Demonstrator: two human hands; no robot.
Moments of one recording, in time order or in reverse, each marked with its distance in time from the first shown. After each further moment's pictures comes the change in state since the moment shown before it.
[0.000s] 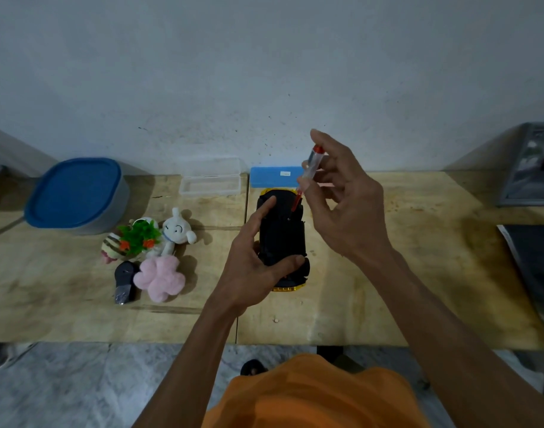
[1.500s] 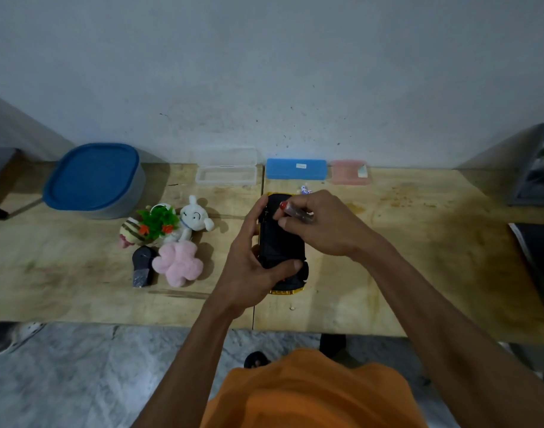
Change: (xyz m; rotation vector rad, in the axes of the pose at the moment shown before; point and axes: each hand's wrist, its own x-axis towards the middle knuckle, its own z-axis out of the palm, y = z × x) left_hand -0.034 -0.017 -0.041 -0.075 0.006 -0.045; right_hand -0.016 -0.014 0.045 -0.096 -0.684 0.417
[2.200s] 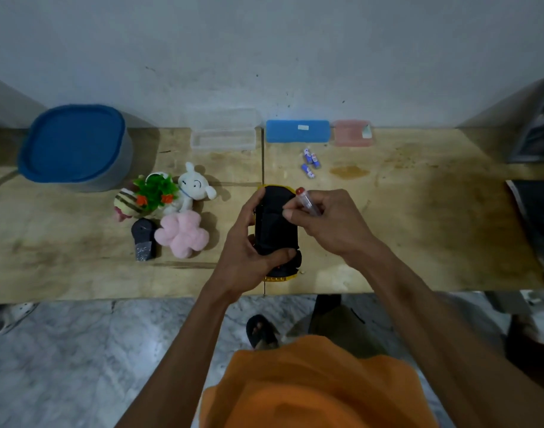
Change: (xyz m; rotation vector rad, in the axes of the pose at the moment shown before) left_hand -0.020 -0.044 -0.038 -0.027 -0.064 -0.096; right_hand -0.020 0.018 0.070 0.274 0.223 0.209
